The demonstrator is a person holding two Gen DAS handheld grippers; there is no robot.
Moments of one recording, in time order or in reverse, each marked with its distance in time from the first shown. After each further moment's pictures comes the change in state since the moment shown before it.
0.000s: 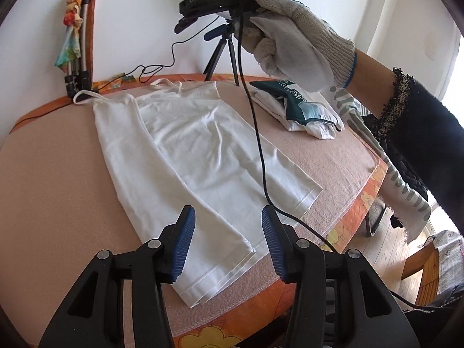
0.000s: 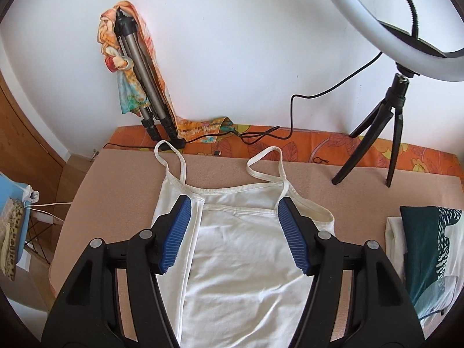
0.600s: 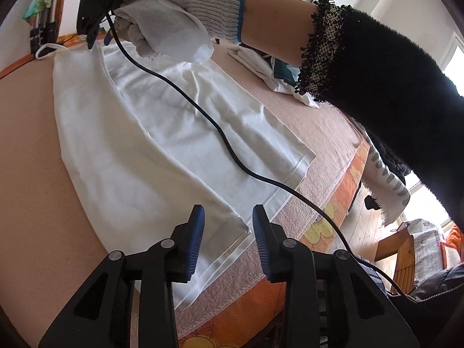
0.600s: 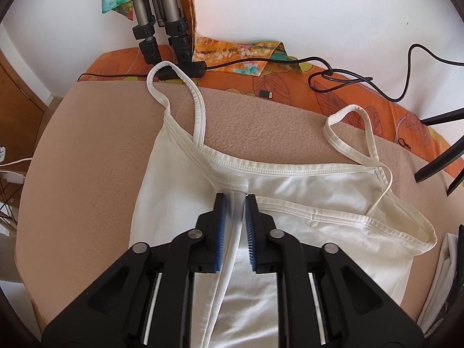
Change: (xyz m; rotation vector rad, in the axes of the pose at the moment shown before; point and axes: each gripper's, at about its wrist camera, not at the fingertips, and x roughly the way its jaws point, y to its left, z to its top) left arm 0.055 0.013 -0.025 -0.029 0.174 -0.186; right arm 0.177 0.079 -0.016 -0.140 0.268 -0.076
